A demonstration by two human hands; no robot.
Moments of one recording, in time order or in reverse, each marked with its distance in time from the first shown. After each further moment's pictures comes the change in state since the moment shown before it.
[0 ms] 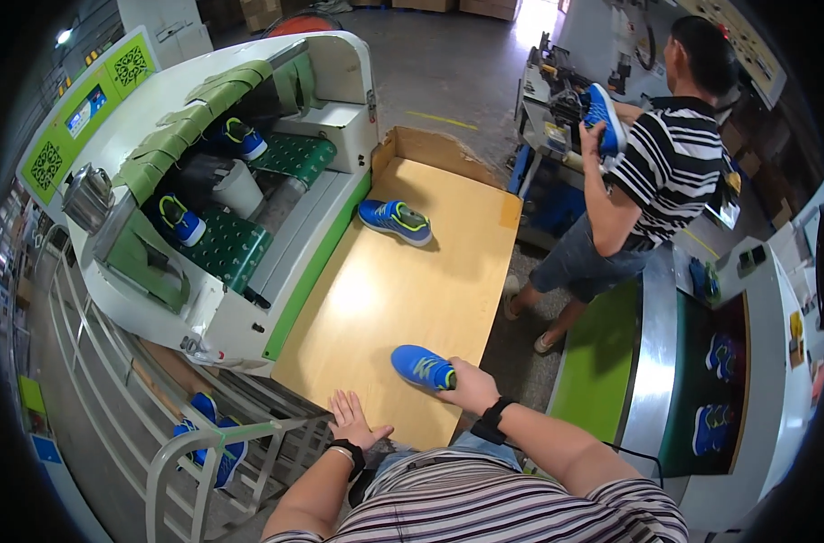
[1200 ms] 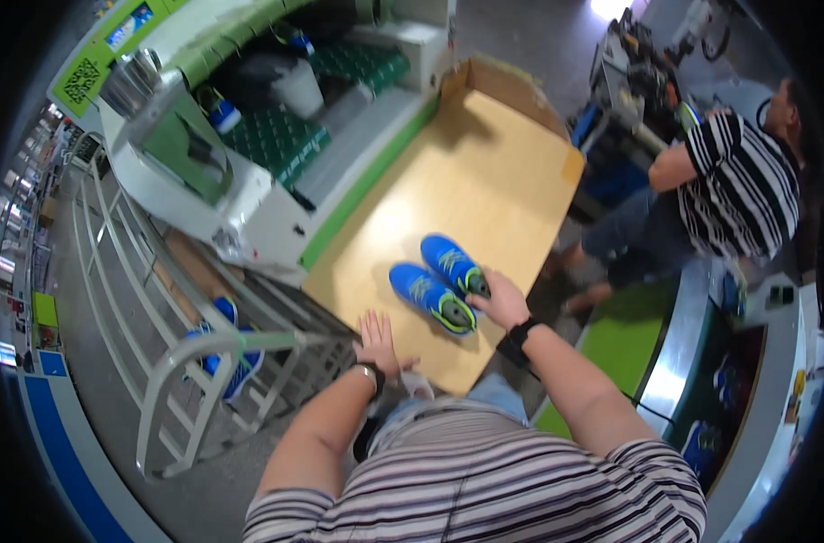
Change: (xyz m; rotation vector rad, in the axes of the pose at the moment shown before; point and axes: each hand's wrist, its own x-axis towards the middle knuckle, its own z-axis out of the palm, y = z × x) left_hand 0.006 -0.007 0.012 0.104 -0.019 -0.026; right_hand 0.059 0.004 0.012 0.009 0.046 -0.239
